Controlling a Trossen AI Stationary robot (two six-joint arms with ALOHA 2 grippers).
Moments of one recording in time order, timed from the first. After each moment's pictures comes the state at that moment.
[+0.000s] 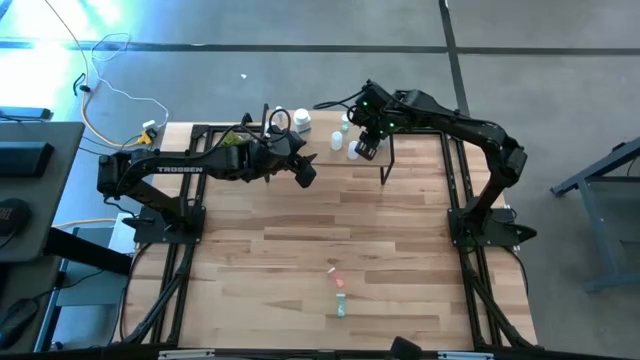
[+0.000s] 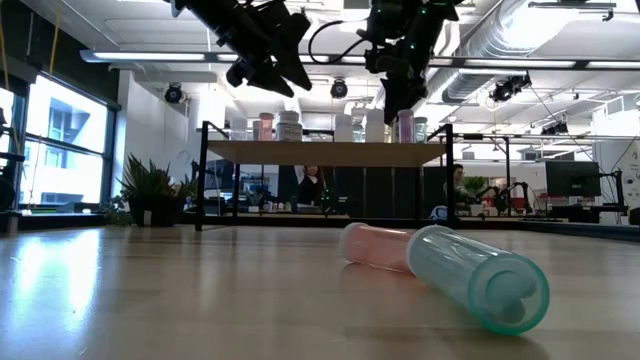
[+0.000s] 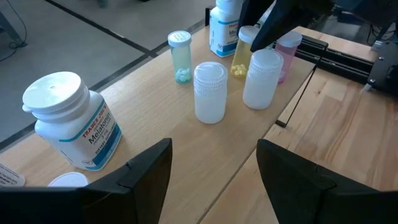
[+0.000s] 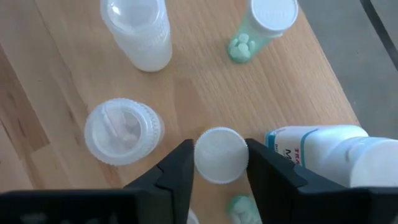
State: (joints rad) left arm 0.33 1.42 1.07 -0.18 -0.42 -0.21; right arm -0.54 1.70 1.64 -1.03 0.06 -0.11
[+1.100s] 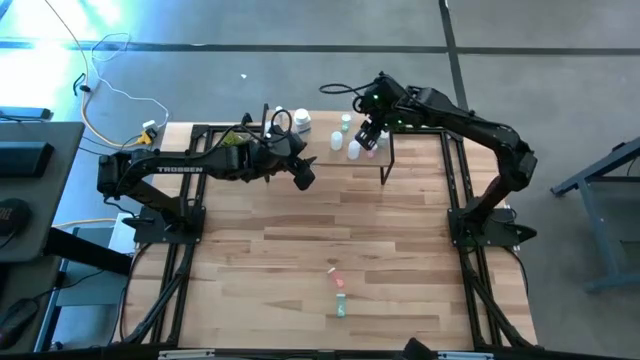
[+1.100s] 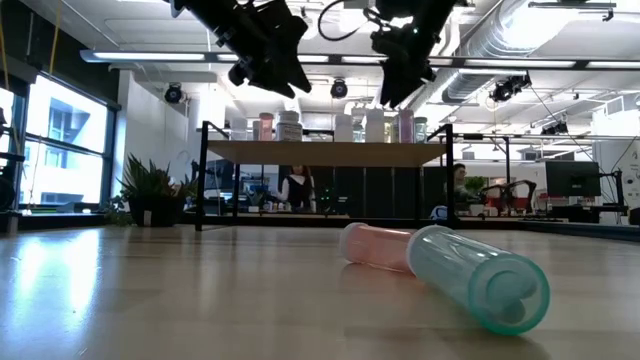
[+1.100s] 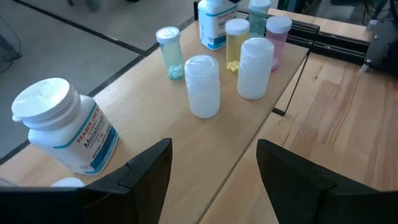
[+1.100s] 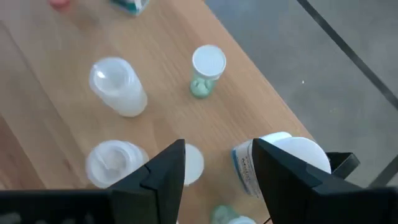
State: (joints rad) left arm 0.33 1.42 1.07 -0.20 -0.39 -0.13; right arm -0.54 1.62 1.64 -0.96 0.14 0.01
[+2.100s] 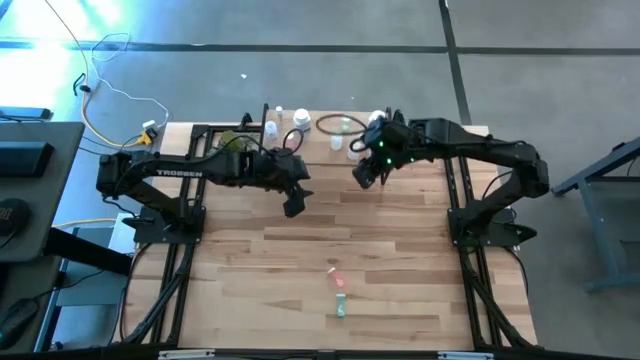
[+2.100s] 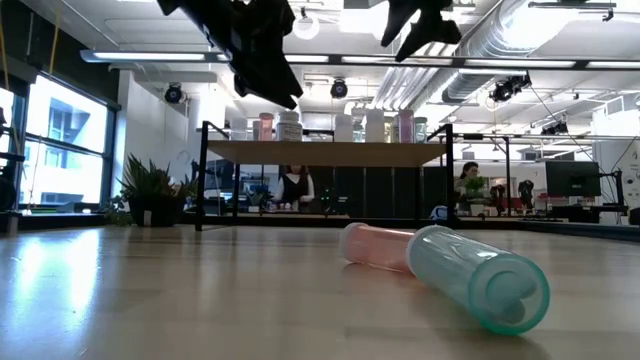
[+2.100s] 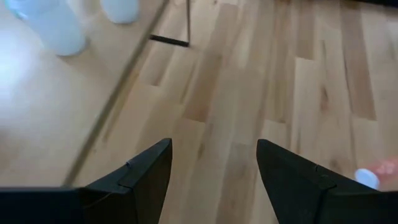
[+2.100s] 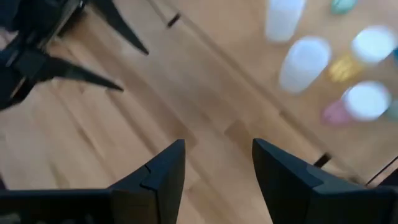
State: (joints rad) left arm 0.26 1.42 1.07 -0.38 -0.07 -0.08; right arm -0.18 1.50 1.64 -1.10 0.09 0.58
